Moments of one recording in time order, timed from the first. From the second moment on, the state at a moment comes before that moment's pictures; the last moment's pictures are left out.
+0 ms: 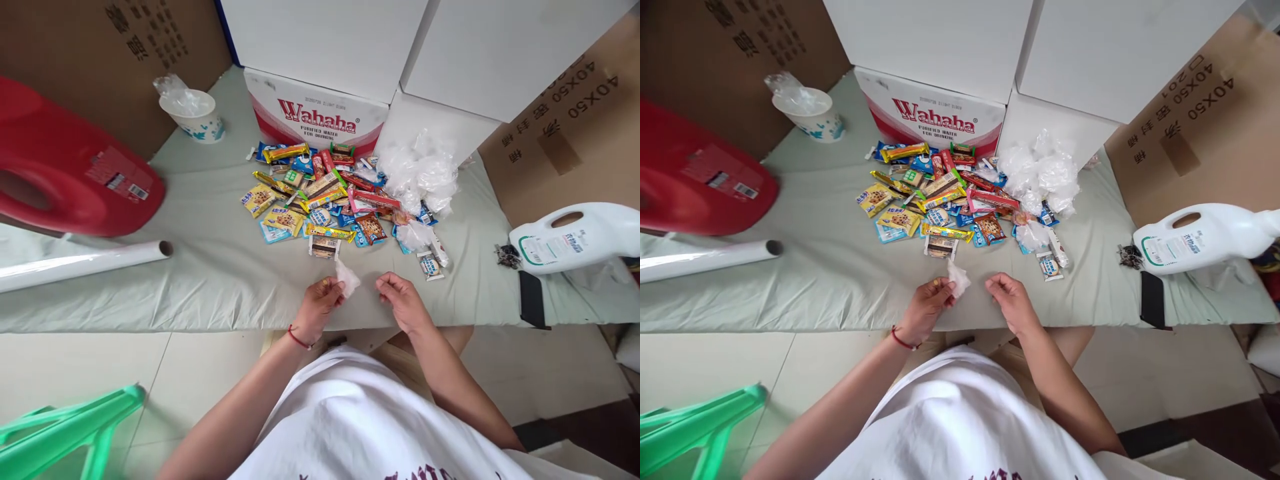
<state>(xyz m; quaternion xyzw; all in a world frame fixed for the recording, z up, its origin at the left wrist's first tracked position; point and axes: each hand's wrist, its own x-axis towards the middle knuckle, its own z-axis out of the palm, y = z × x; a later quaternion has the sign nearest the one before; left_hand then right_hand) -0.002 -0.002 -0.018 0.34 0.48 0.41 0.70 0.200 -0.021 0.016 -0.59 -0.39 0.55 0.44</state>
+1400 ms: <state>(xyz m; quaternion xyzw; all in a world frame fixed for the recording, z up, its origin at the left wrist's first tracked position) 0.005 -0.018 0.003 0.47 0.52 0.49 0.53 0.198 -0.033 0.008 -0.56 -0.27 0.64 0.46</state>
